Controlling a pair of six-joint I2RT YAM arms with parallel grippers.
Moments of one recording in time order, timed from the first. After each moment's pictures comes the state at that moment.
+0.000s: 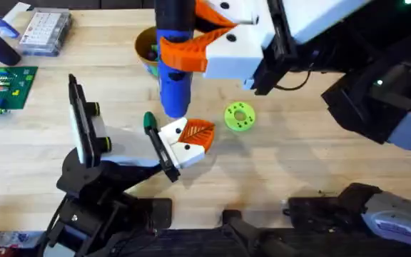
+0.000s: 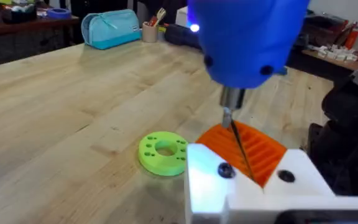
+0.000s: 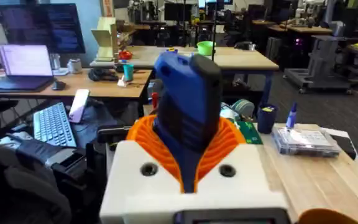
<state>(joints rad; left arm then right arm) -0.38 0.01 0.01 -0.06 0.68 -0.14 0.64 1.20 0.80 0.71 -0.92 0.22</state>
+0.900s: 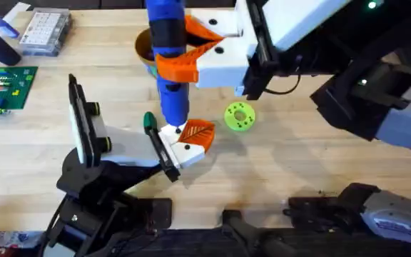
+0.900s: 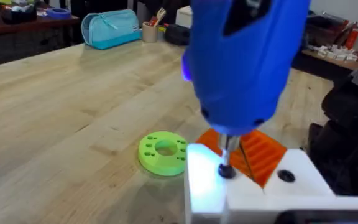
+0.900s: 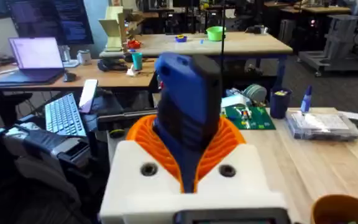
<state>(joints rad) -0.38 0.01 0.01 -0.06 0.68 -0.14 0.65 1.25 0.80 0.67 -0.94 0.21</state>
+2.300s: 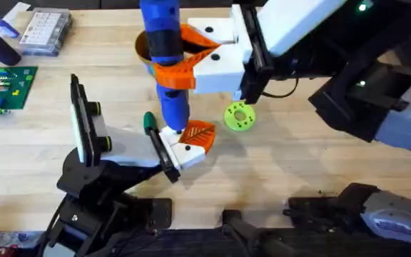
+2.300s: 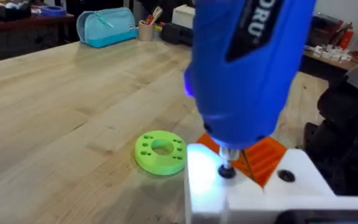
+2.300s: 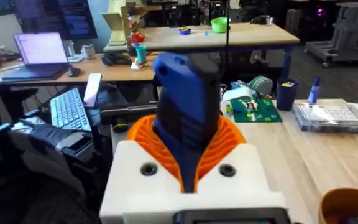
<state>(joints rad) -0.38 0.01 0.01 -0.06 0.69 -0.15 0.67 1.25 0.80 0.63 -0.95 0.20</state>
